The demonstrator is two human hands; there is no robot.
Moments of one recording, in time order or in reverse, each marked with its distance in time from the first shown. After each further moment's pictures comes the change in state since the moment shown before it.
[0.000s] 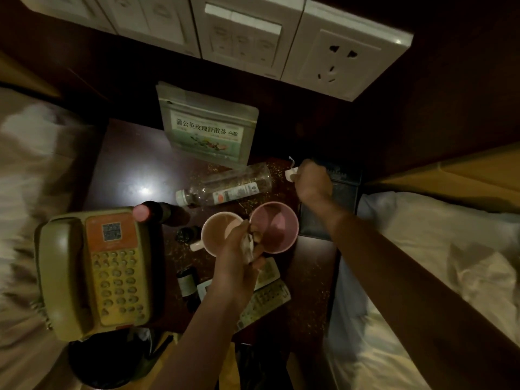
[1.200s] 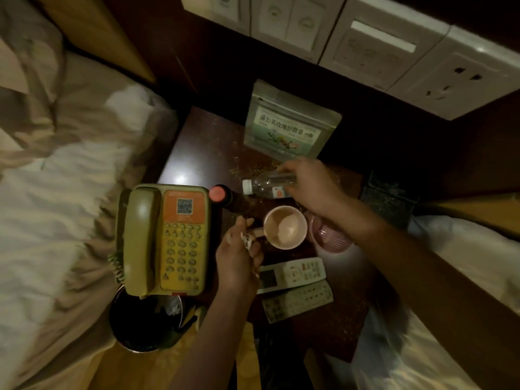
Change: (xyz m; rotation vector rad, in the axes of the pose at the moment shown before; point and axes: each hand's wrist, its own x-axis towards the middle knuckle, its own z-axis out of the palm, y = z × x) left_hand -0.008 0.027 -0.080 -0.033 0.237 0.276; right_hand -0.085 -0.108 -0.022 -0.102 -0.208 -0.677
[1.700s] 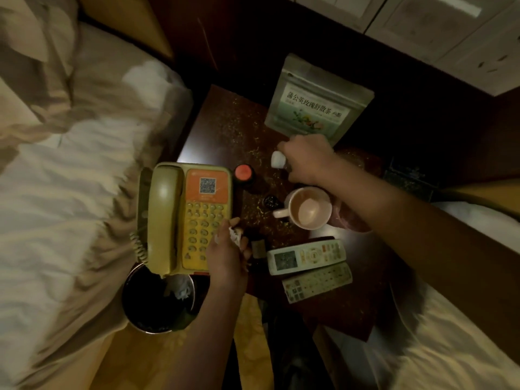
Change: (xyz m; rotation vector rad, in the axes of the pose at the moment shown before) left_hand 0.004 0.010 -0.062 -0.011 0.170 -0.028; right_hand 0.036 -0.042 0.022 -0.628 -0.109 -0.186
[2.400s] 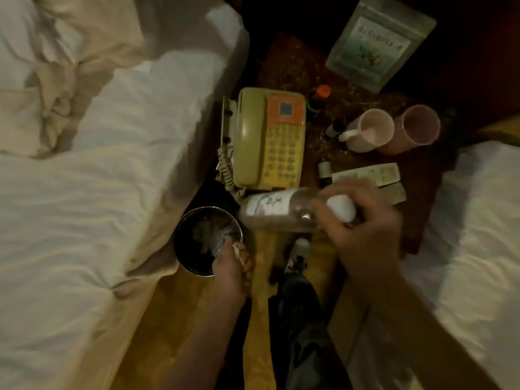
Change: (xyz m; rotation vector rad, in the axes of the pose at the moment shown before) left_hand -0.025 -0.034 -0.251 0.139 0.032 -0.233; right_hand -0.228 -0.275 0.002 0.963 0.836 0.267
